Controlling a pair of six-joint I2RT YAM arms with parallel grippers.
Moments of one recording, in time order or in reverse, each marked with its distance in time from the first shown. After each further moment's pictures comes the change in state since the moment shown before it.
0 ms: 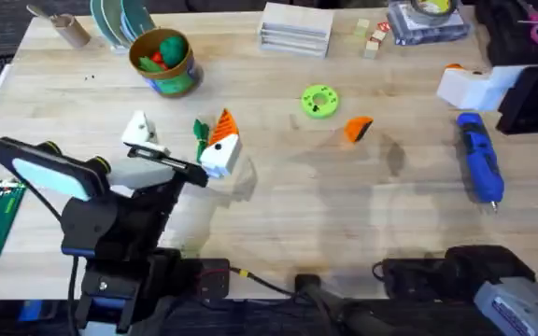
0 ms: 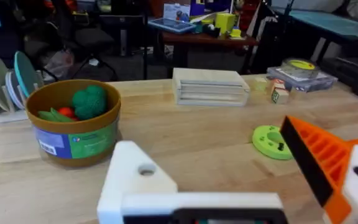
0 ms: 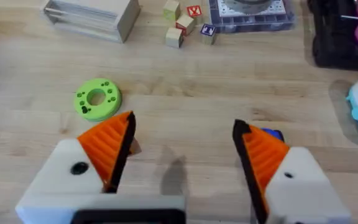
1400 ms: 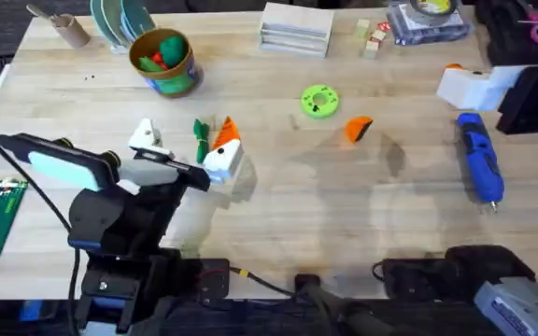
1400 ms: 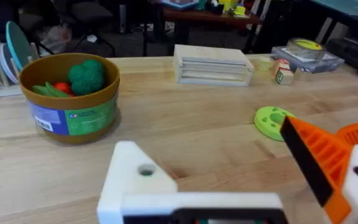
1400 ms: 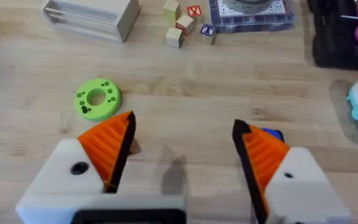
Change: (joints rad) left arm 0.000 0.000 0.000 -0.090 0.000 0.000; right arm 0.000 0.000 0.000 0.000 0.000 0.000
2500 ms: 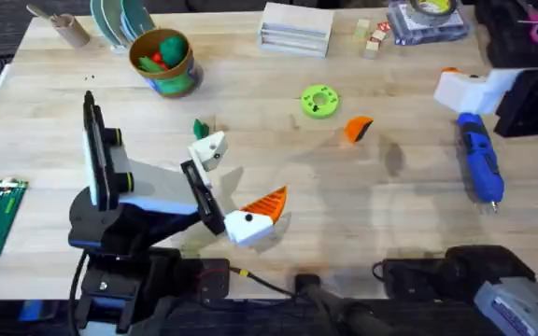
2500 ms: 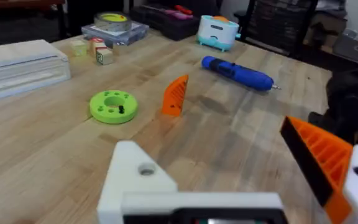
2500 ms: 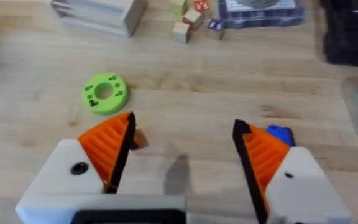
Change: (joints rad) left arm 0.000 0.000 0.000 -0.005 0.758 0.005; right arm 0.000 0.002 0.000 -0.018 -0.033 0.000
